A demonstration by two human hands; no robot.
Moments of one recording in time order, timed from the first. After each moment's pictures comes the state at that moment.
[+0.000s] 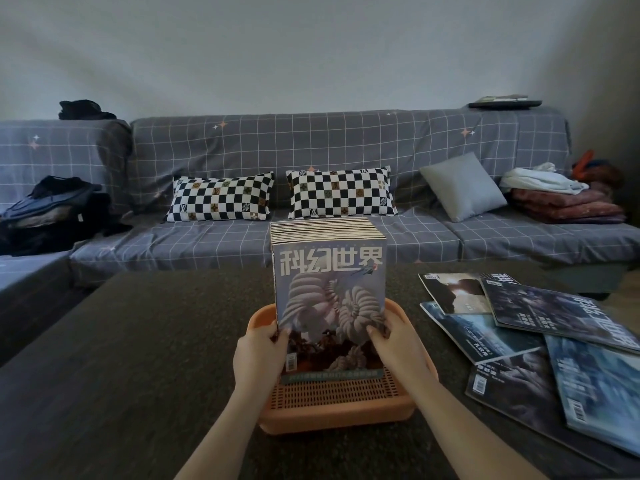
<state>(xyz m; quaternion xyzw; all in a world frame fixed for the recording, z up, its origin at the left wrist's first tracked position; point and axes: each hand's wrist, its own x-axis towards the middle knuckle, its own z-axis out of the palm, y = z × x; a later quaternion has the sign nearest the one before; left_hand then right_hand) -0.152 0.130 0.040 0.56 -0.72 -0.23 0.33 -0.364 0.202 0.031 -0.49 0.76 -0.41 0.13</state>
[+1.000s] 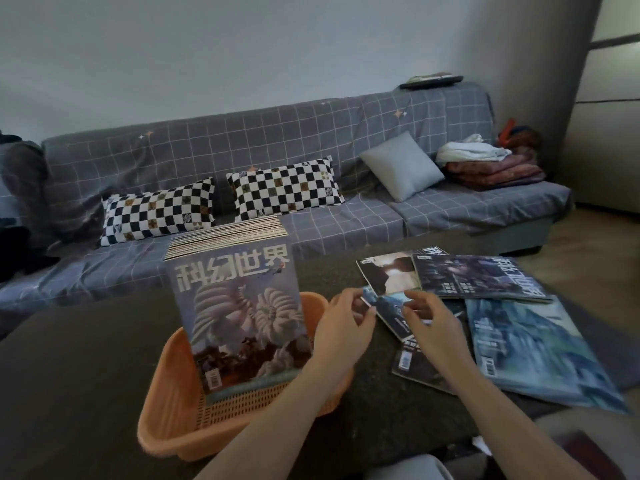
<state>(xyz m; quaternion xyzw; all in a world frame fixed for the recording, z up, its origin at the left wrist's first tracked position) -0.359 0.209 0.050 0.34 -0.85 -0.27 0.31 -0.487 0.310 0.035 -0.37 0.75 -0.55 0.08</state>
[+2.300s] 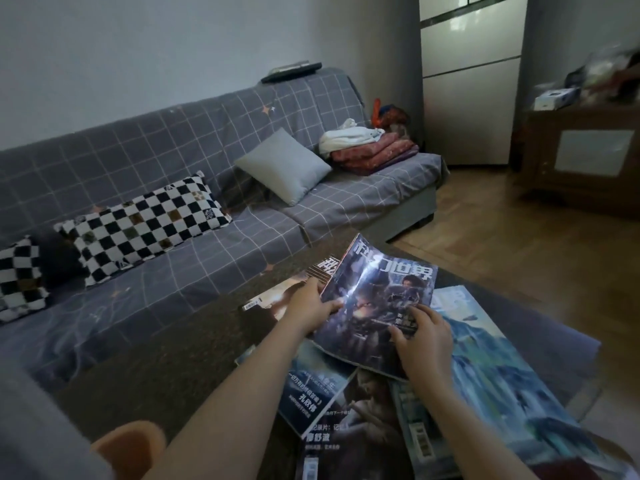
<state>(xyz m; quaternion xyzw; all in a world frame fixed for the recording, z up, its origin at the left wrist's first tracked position) -0.643 0.126 0.013 0.27 -0.92 -0.28 0.03 -0.665 0.314 -0.036 -0.09 0.89 -0.45 -0.01</state>
